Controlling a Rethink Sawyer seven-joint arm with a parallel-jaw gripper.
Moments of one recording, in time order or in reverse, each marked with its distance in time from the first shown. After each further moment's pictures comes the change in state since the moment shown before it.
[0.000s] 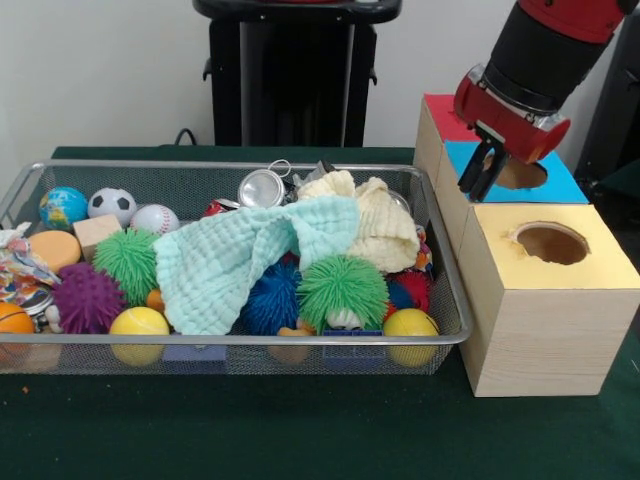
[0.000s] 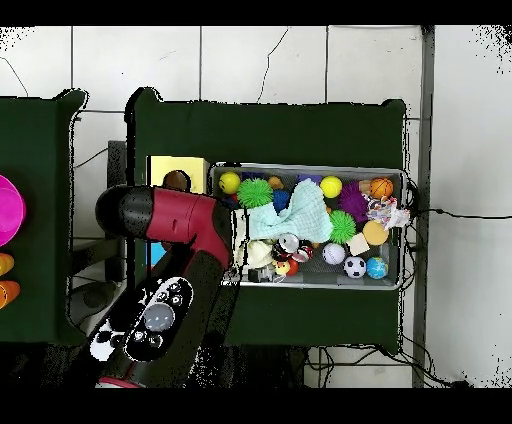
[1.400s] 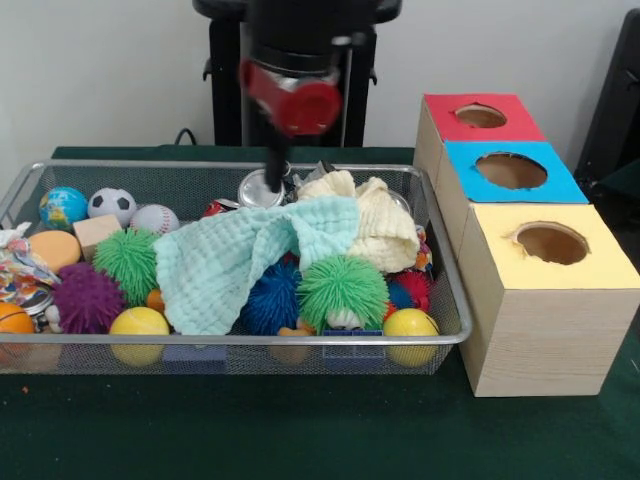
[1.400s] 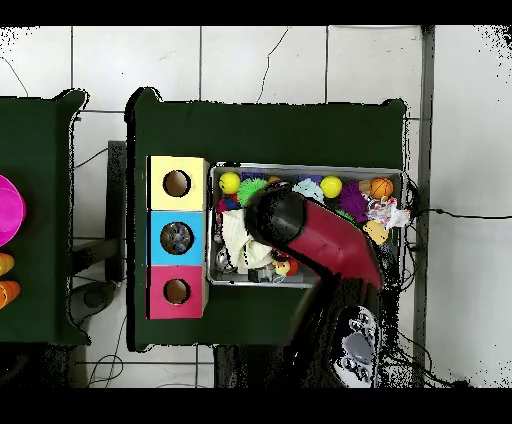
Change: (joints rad) arm -0.513 -0.258 0.237 0.242 -0.101 -0.286 -0.052
